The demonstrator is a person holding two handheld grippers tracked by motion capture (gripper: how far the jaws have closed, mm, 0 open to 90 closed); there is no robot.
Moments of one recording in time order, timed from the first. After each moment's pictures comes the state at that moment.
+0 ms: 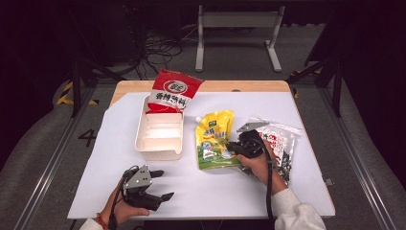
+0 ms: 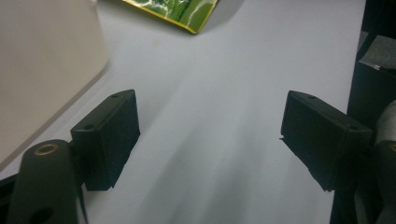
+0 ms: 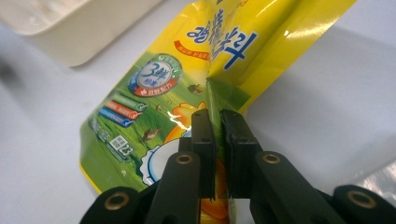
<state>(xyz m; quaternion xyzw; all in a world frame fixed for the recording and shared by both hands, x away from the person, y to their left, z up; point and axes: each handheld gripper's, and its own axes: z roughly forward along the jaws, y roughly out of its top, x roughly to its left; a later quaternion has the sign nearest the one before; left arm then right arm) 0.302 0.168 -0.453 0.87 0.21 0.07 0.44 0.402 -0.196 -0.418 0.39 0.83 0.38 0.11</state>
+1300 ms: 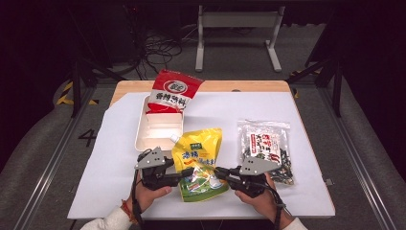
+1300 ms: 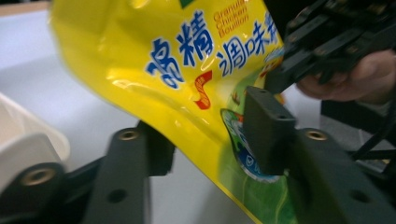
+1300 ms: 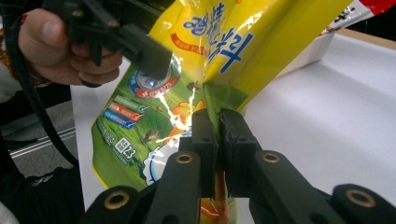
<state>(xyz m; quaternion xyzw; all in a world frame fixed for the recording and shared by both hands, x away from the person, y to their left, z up) 0.329 0.129 -0.419 0.79 0.22 0.04 0.57 0.302 -0.178 -0.416 0.22 0.81 0.53 0.13</state>
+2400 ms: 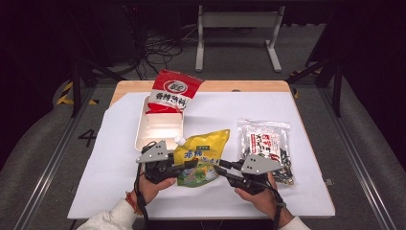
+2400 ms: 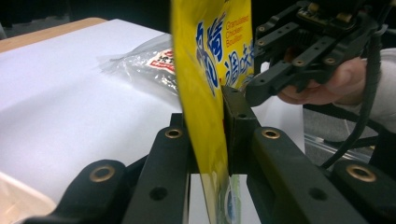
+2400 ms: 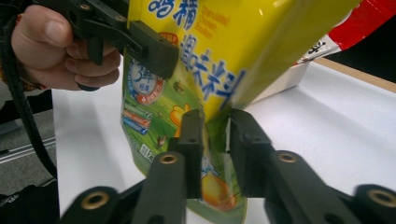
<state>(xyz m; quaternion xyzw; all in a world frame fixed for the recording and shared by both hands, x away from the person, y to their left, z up) 0.340 0.117 -0.403 0.79 0.17 0.04 0.58 0.303 -0.178 -0.404 0.22 0.79 0.54 0.17</state>
